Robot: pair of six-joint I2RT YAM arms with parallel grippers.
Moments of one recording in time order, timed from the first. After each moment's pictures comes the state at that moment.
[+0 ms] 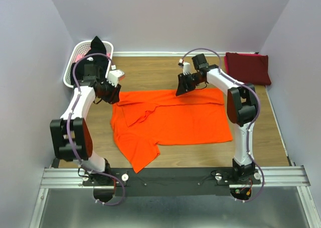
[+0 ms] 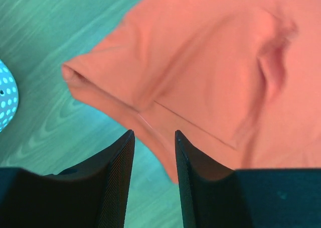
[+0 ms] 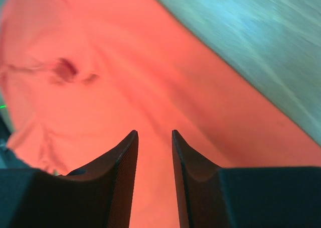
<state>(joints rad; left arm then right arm) 0.07 1.59 1.21 -0.66 0.50 0.59 0.33 2.19 1.72 -0.60 -0.65 -0.08</state>
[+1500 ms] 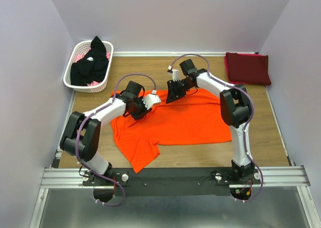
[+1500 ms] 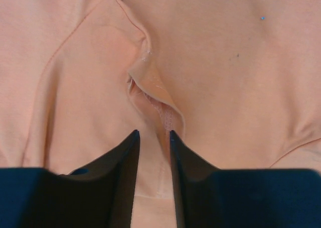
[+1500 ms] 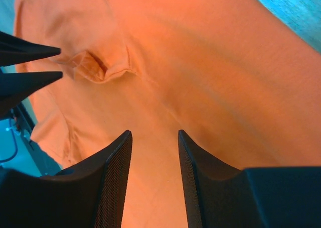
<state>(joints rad) -0.41 1.59 0.96 -0.46 0.28 0.64 0.46 2.21 1.72 -0.61 -0.68 0.02</state>
